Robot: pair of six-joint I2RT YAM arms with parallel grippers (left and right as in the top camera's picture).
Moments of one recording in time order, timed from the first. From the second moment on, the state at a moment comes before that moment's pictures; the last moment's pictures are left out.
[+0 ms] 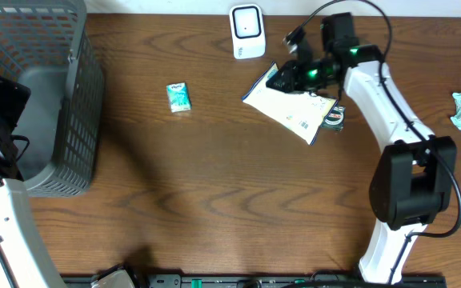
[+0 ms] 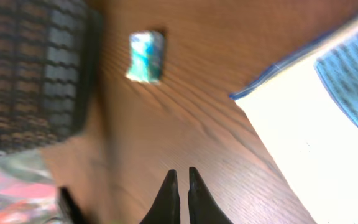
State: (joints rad) left arm 0.49 1.26 1.47 -0.91 -0.14 -0.62; right arm 0.20 2.04 1.70 -0.80 -0.72 0.12
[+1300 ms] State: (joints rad) left arm 0.49 1.26 1.47 -0.91 -0.14 -0.62; right arm 0.08 2.29 1.70 -0.70 -0.64 -0.24
